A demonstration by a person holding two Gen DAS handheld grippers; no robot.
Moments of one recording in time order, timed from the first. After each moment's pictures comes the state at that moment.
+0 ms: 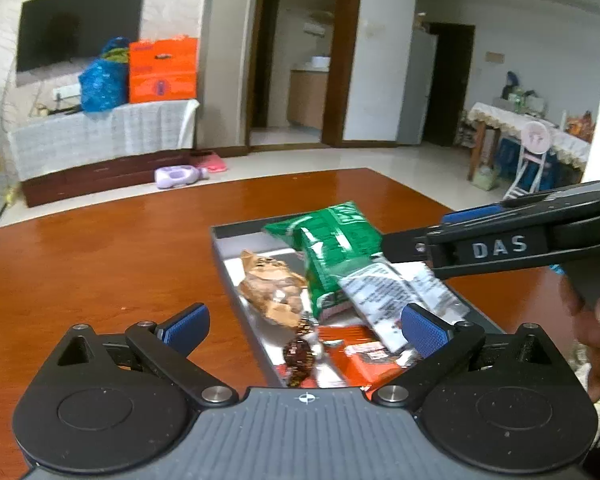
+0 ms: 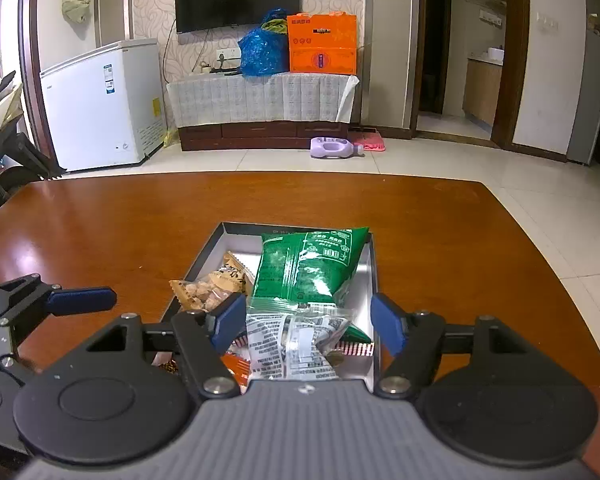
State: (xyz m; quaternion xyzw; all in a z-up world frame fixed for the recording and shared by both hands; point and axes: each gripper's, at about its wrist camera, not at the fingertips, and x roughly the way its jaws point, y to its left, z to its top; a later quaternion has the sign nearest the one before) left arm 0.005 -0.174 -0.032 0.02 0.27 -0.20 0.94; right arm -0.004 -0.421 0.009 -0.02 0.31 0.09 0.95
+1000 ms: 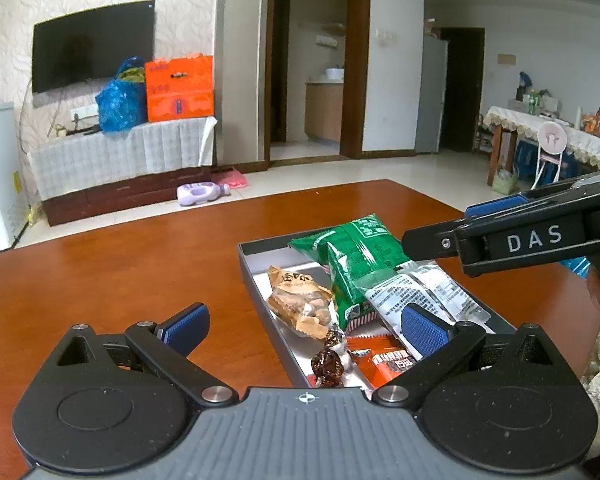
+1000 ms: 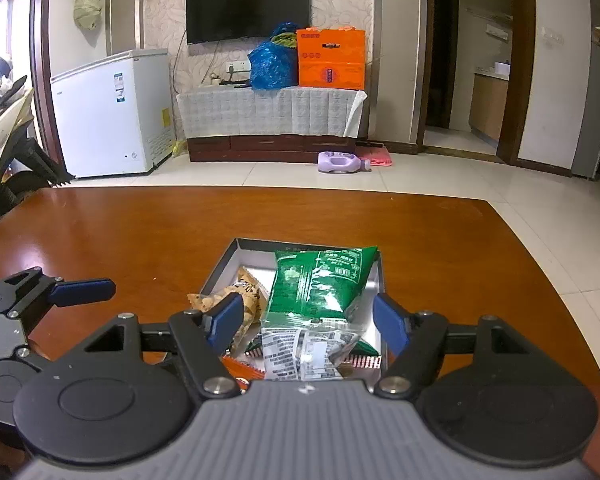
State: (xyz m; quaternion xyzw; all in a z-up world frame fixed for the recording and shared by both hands) left arm -0.004 -0.170 -0.024 0.04 0.25 -0.18 0.95; right arm -0.015 -0.423 0.021 -0.03 0.29 0.11 0.95
